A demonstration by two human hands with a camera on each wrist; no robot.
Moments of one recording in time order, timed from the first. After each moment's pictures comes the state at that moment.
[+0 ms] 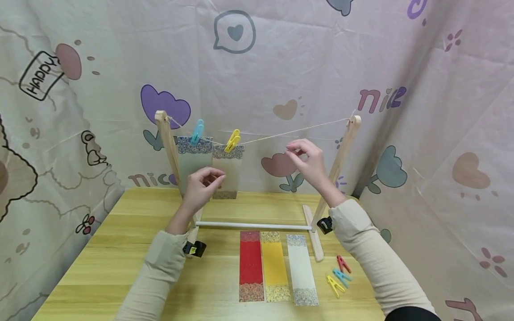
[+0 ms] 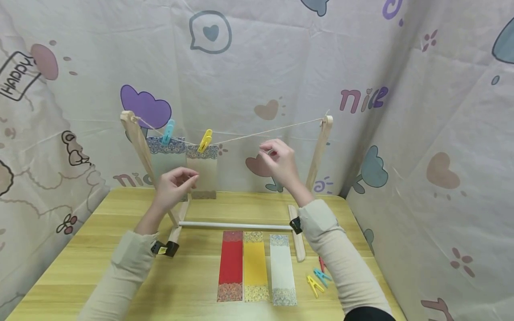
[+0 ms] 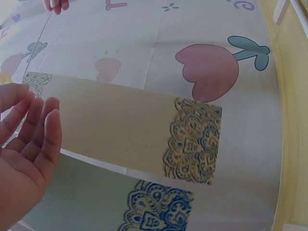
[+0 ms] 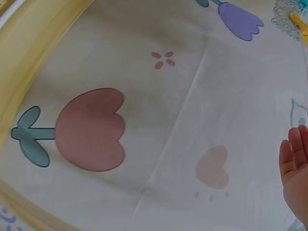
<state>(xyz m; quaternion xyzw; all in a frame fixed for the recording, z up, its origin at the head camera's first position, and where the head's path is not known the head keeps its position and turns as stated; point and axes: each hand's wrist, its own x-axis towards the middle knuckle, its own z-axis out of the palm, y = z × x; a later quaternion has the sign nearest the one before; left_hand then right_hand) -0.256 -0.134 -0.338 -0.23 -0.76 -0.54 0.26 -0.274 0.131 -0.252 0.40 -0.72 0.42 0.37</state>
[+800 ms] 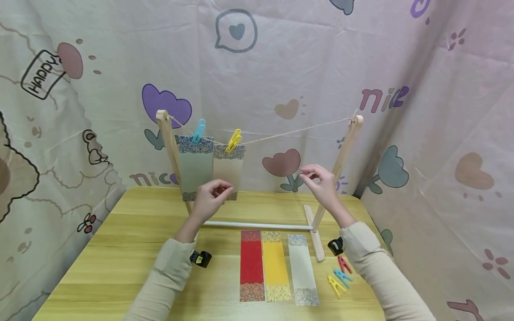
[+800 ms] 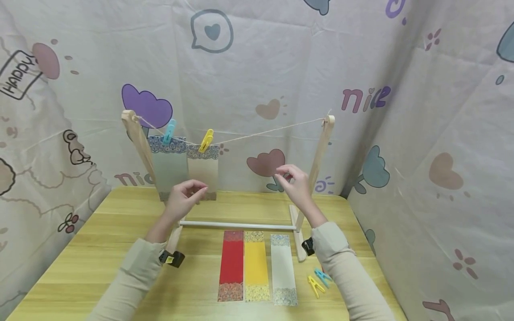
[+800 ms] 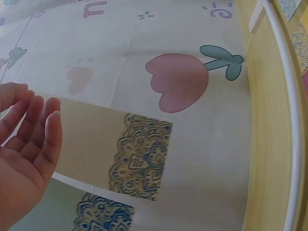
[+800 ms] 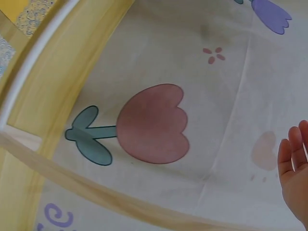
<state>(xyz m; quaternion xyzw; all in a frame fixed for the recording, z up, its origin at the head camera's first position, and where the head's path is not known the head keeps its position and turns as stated) -0.231 -0.114 -0.341 -0.21 -0.78 -0.55 0.22 -0.269 0.168 -0.308 0.33 -0.77 0.43 0.33</state>
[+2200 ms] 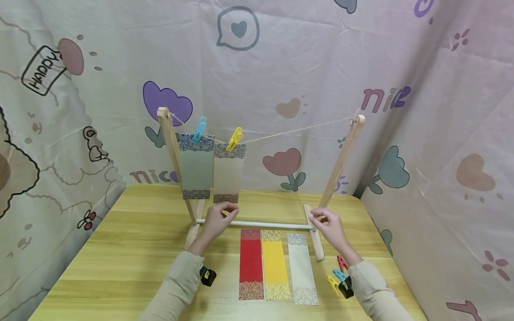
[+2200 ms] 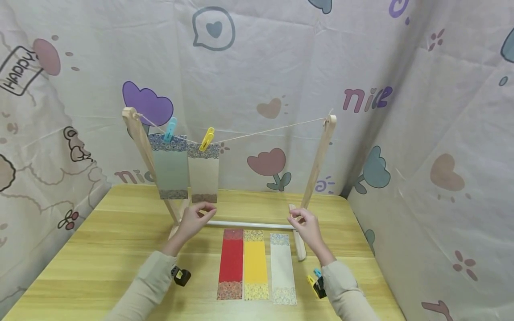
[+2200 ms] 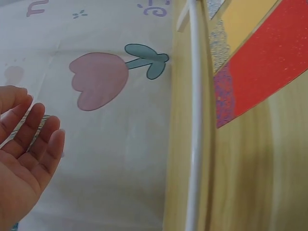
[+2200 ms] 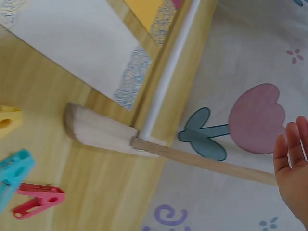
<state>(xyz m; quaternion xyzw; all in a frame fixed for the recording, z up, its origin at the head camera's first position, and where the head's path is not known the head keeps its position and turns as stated) -0.252 -0.105 -0.443 -0.15 -0.82 -0.53 0.17 -0.237 0.216 -0.416 0.24 -0.82 0.45 0.24</state>
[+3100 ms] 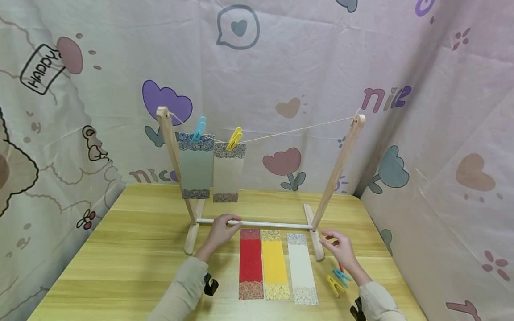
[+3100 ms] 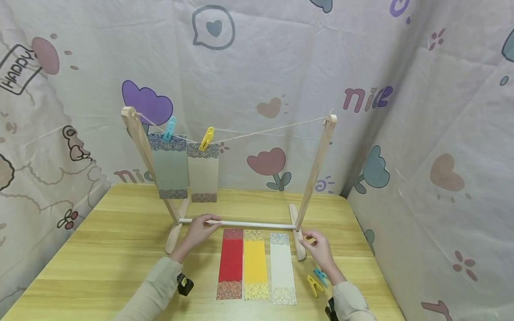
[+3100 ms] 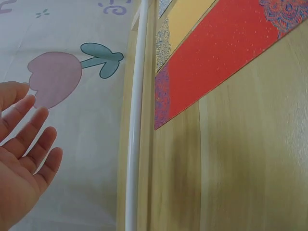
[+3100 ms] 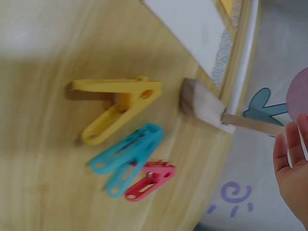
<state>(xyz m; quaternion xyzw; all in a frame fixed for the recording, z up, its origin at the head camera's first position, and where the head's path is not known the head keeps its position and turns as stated) -0.250 -0.094 -0.485 -0.10 -0.85 -0.51 0.10 -0.231 0.273 -0.503 0.17 -0.85 0.46 0.20</state>
